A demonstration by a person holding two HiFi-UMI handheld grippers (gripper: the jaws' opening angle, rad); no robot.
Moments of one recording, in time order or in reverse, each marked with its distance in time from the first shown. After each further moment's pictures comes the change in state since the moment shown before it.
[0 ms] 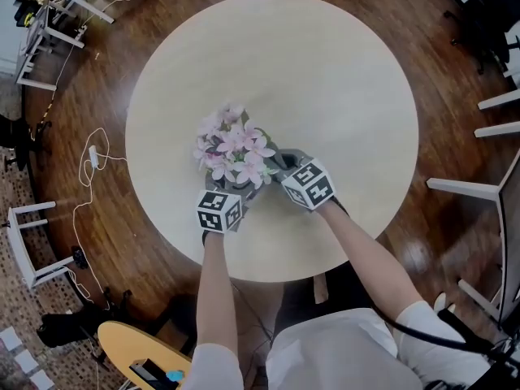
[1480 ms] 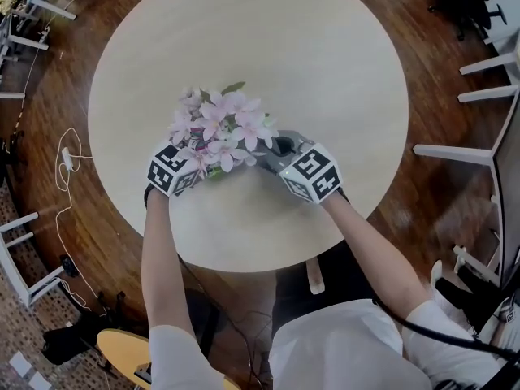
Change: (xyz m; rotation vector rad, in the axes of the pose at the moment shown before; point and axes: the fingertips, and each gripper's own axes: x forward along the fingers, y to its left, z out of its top) left arm 0.001 -0.002 -0.026 0.389 0.276 -0.420; right arm -0.042 0.028 -0.015 0.009 -0.078 -0.033
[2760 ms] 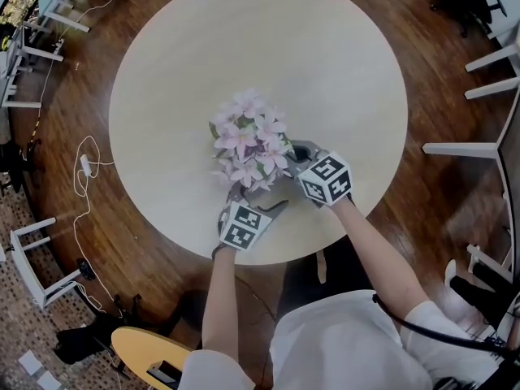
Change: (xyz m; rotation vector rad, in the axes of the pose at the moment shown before) left arm 0.039 -0.137 -0.038 -0.136 0.129 0.172; right arm -0.027 -0.014 -0.013 0.126 -0.040 -0.034
